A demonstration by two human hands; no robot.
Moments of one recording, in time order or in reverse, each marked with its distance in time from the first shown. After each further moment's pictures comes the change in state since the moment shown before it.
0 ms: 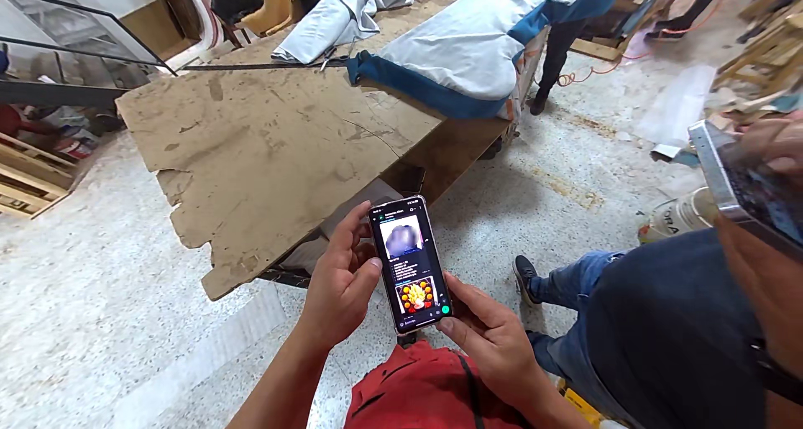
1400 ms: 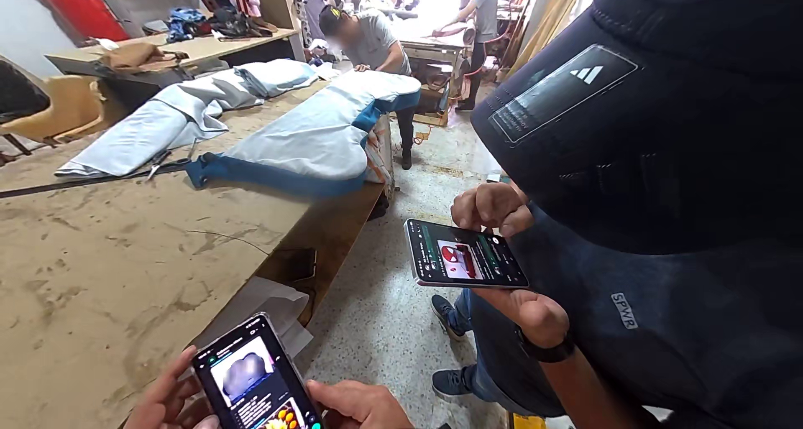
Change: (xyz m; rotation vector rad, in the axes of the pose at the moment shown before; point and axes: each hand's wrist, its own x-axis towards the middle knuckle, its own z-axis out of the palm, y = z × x) left_hand 0.010 -0.013 -0.006 -0.048 -0.087 0.123; right_hand 0.001 -0.018 0.000 -0.128 0.016 -0.007
